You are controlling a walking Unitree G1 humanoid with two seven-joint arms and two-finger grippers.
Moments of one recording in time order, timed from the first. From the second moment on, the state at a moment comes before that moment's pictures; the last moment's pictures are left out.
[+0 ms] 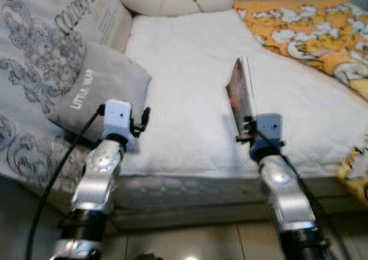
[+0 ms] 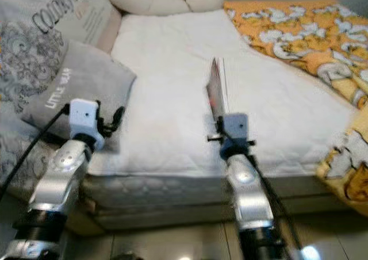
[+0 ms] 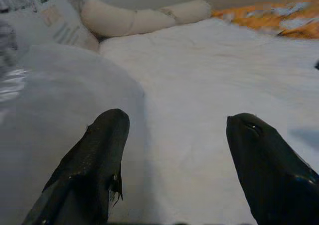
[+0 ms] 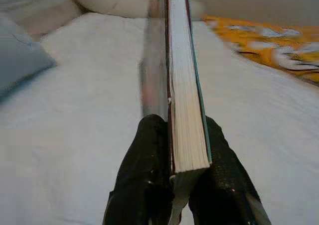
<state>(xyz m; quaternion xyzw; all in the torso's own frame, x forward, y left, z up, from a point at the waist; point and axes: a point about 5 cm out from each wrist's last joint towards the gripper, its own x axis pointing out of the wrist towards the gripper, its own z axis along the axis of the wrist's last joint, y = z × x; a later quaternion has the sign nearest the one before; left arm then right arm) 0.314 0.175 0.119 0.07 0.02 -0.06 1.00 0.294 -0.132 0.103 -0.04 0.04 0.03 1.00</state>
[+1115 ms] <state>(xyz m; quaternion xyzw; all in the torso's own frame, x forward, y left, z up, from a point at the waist) 0.307 0.172 0.124 0.07 0.00 -0.10 0.99 0.297 -0.123 0.106 -0.02 0.04 0.07 1.00</state>
